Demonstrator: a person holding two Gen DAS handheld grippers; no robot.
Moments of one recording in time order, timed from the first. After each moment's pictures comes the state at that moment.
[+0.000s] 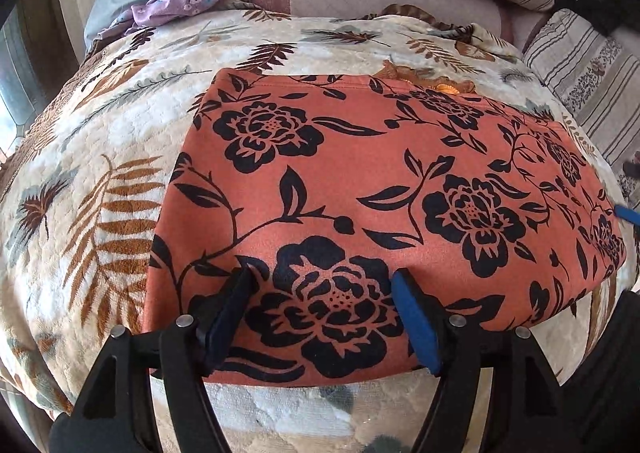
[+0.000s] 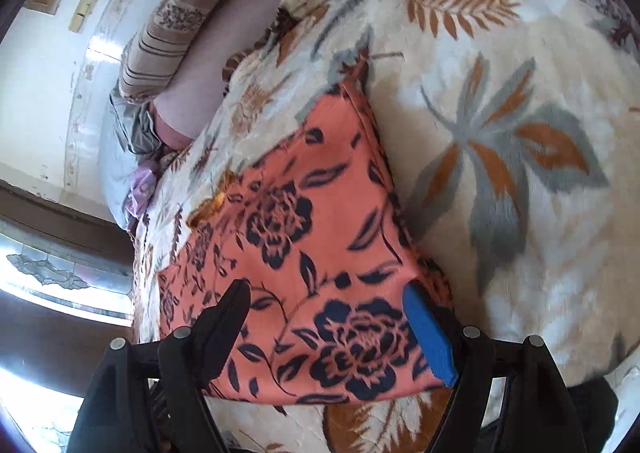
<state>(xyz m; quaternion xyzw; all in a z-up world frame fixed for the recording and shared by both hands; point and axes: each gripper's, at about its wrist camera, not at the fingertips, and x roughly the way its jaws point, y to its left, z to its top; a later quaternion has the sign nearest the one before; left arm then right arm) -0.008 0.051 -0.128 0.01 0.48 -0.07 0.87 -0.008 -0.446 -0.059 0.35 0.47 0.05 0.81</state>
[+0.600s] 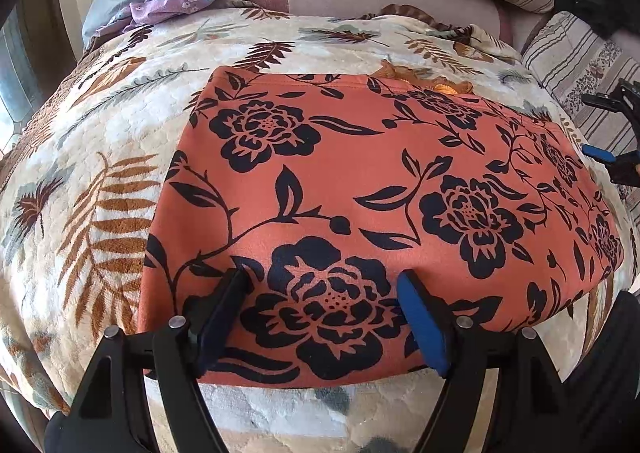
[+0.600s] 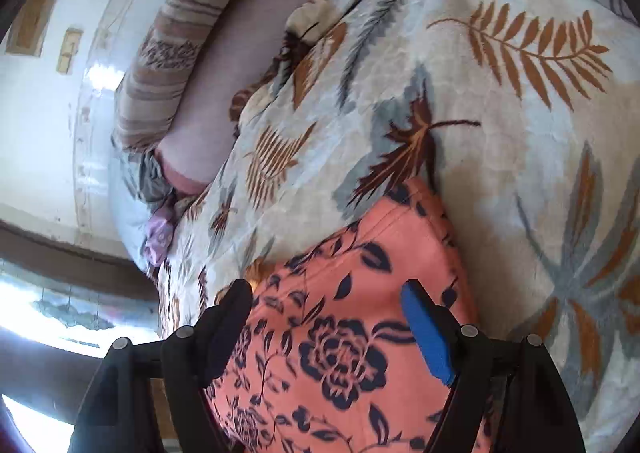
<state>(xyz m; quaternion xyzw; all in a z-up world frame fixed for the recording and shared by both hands) -0.006 0.051 -0.129 0.00 0.48 -0.08 0.87 0.074 -0.445 -0.056 0.39 0.47 0.08 0.79</state>
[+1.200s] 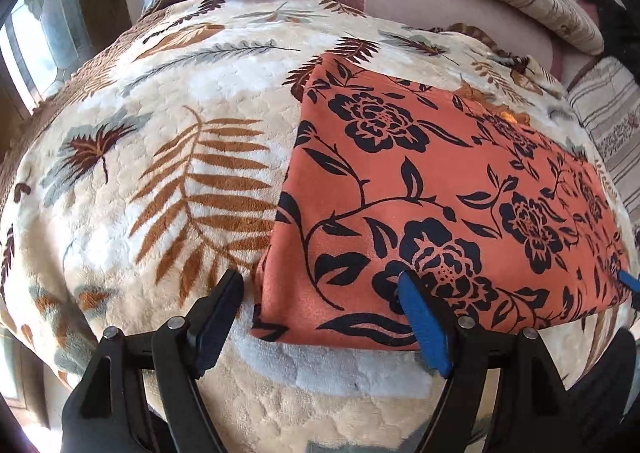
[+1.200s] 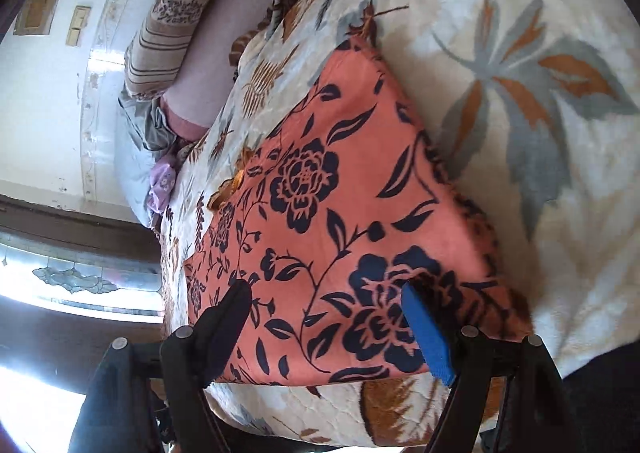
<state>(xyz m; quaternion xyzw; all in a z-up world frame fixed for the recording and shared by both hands) -0.024 0.117 -0.124 -0.06 0.50 0.00 0.87 -0.034 -0.445 -0.090 0.42 0.49 0.06 0.76</state>
